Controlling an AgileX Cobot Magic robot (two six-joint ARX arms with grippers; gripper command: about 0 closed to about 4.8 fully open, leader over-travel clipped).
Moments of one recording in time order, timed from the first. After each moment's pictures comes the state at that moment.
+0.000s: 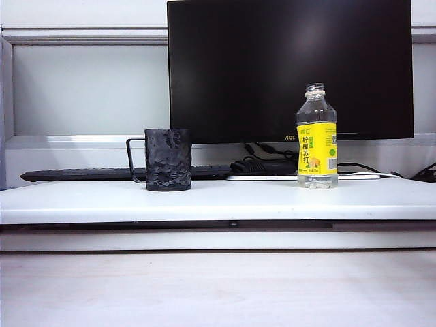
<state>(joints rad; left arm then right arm) 0.09 0.00 0.06 -0.34 -0.18 -0.04 0.16 0.00 0.01 -0.14 0.07 0.15</state>
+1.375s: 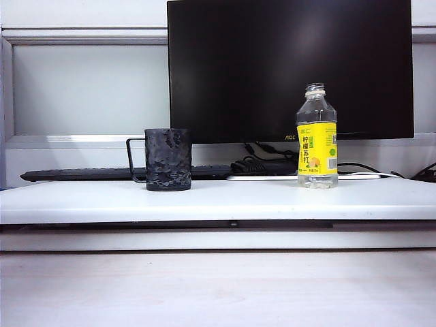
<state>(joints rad) -0.08 0.00 0.01 -0.09 -0.08 -0.04 0.16 0.00 0.01 -0.09 0.15 0.15</state>
